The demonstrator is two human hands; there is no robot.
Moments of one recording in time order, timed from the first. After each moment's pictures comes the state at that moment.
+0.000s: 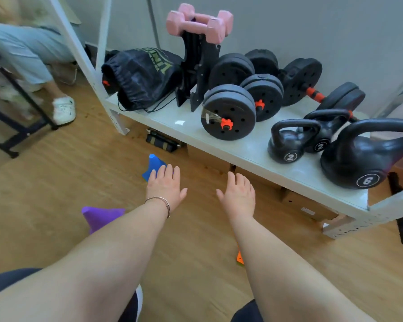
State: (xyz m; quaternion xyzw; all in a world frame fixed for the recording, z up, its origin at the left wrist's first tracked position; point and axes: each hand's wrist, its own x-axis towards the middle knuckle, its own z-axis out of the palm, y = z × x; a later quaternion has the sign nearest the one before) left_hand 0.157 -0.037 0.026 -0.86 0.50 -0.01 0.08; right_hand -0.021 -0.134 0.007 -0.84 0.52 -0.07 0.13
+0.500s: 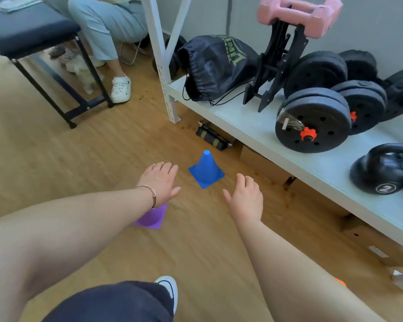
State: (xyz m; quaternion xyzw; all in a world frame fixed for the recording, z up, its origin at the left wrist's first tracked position) left_hand 0.331 0.072 -0.001 -0.86 0.50 0.01 0.10; right_hand 0.130 -0.077 -0.025 -0.87 0.46 -0.06 0.16
